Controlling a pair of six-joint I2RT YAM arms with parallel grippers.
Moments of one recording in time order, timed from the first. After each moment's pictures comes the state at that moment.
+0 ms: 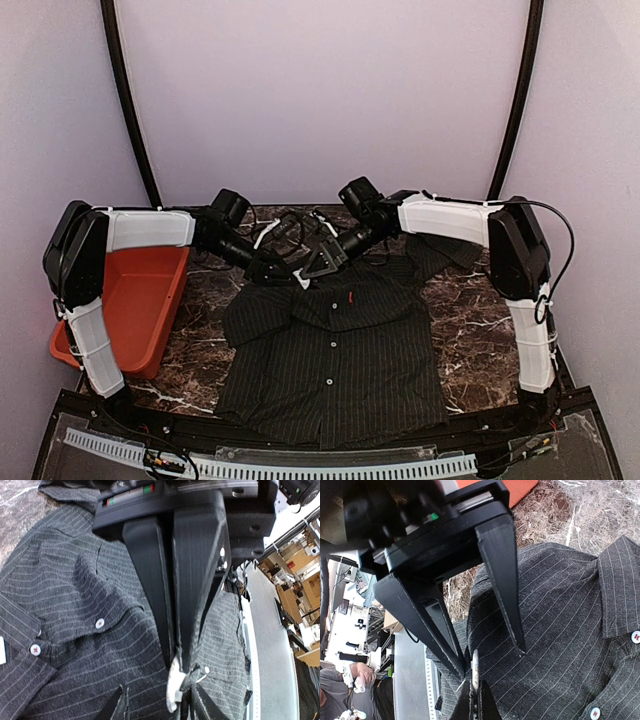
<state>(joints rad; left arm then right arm) -0.49 1.87 1.31 -0.45 0.99 0.30 0.71 2.18 1.81 -0.62 -1.04 0.08</state>
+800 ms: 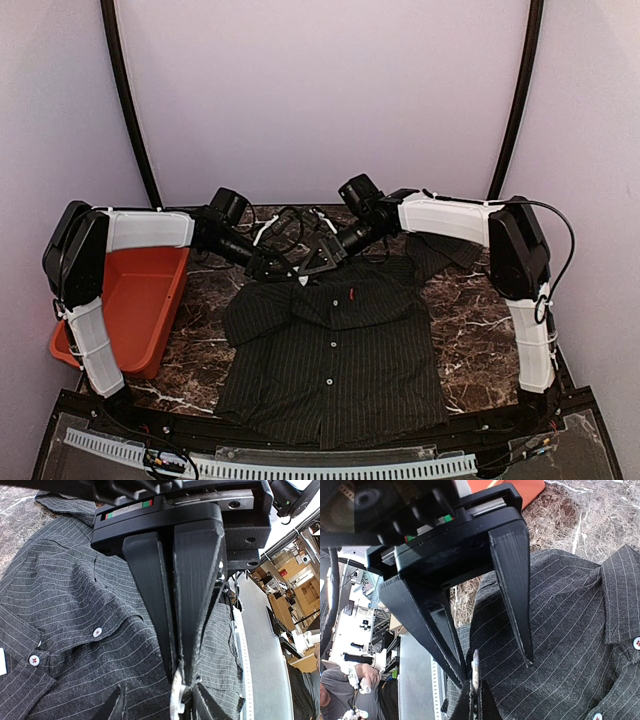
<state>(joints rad) -0.48 1.87 1.29 -0.37 1.05 0.23 0.71 2.18 1.82 -0.60 -1.07 0.11</state>
